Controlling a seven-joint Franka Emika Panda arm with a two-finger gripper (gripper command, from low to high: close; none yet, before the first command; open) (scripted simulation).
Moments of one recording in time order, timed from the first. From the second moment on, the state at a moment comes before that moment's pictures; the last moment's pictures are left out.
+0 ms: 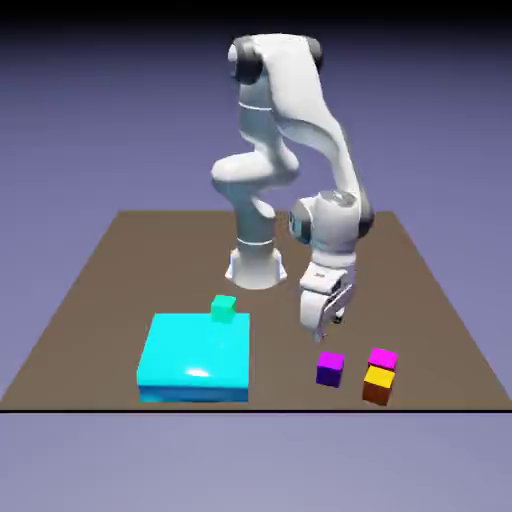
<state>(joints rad) 0.57 0.23 -0.21 -2.42 -0.05 2.62 0.03</state>
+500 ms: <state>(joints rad) 0.61 0.29 -0.22 -2.39 -0.05 2.59 -0.02</state>
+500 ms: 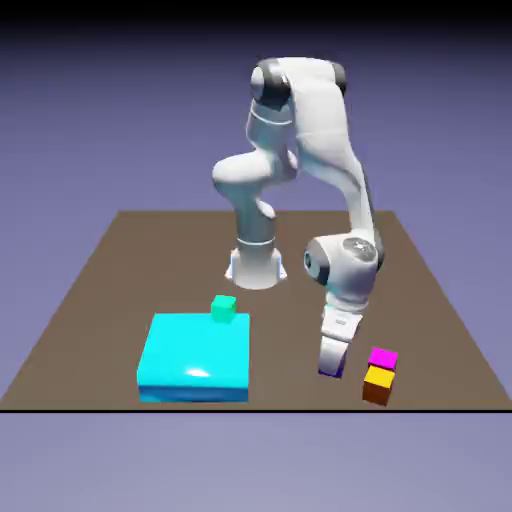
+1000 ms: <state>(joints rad) 0.64 0.49 -0.15 -2.09 -0.07 2.53 -0.27</state>
